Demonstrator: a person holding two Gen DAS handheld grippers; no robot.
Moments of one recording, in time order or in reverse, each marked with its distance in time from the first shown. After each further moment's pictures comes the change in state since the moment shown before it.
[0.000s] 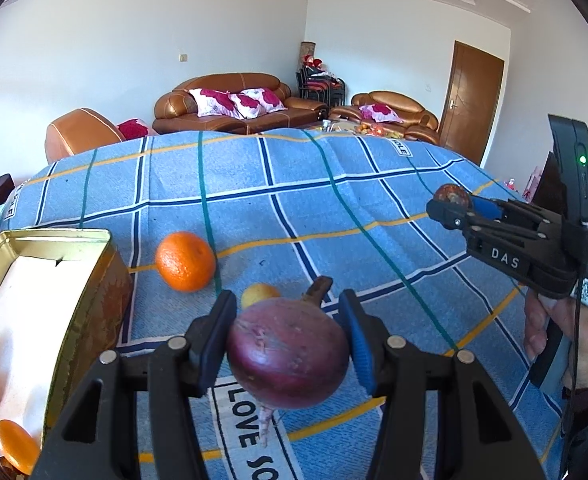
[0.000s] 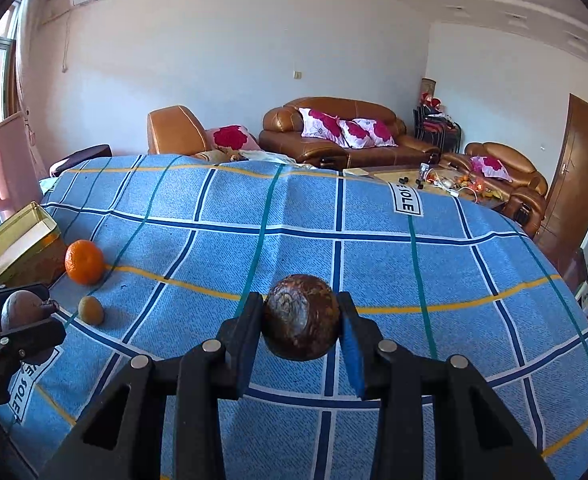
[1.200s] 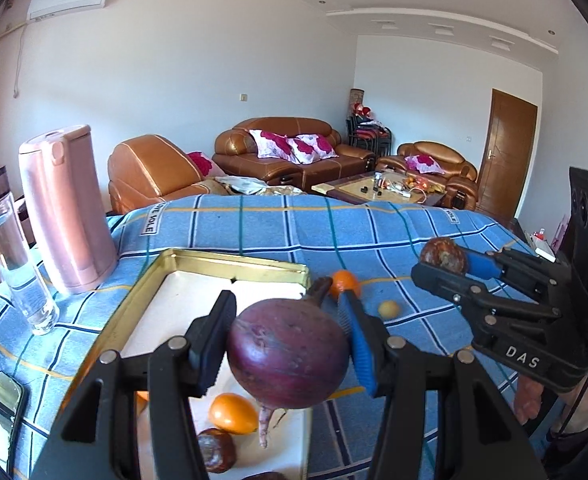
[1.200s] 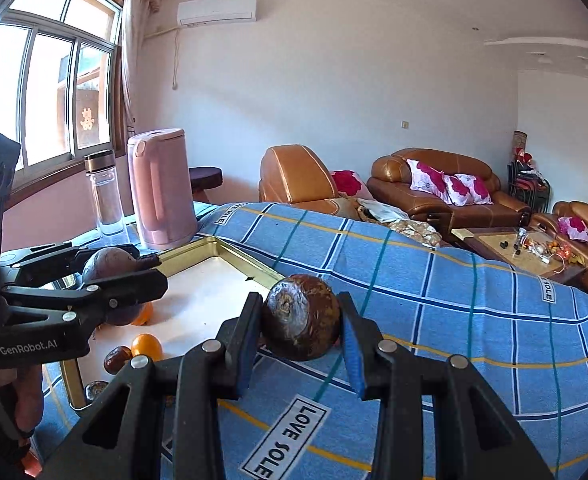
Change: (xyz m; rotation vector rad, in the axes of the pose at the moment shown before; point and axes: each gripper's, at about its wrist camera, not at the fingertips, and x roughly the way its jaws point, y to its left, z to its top) left arm -0.145 0.115 -0.012 -0.098 -0.164 0.157; right arm -0.085 0.190 0.028 -0.137 -0.150 0.350
